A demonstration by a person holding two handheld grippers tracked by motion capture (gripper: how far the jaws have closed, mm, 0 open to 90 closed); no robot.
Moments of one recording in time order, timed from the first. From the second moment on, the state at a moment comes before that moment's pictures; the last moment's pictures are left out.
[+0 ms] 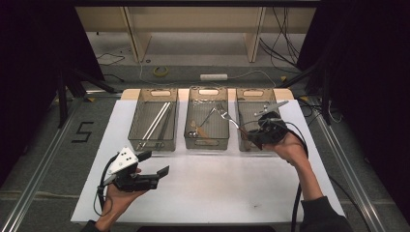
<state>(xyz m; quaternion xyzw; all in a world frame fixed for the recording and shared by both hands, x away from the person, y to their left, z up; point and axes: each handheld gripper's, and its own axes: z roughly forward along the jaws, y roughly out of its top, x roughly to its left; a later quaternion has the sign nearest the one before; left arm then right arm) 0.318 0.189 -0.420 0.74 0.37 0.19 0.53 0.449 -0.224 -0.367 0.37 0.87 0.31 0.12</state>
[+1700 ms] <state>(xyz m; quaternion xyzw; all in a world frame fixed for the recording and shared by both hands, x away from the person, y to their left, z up) 0.318 0.190 -0.420 0.74 0.37 0.19 0.53 0.529 -0.247 -0.378 0.51 0.81 0.25 0.13</state>
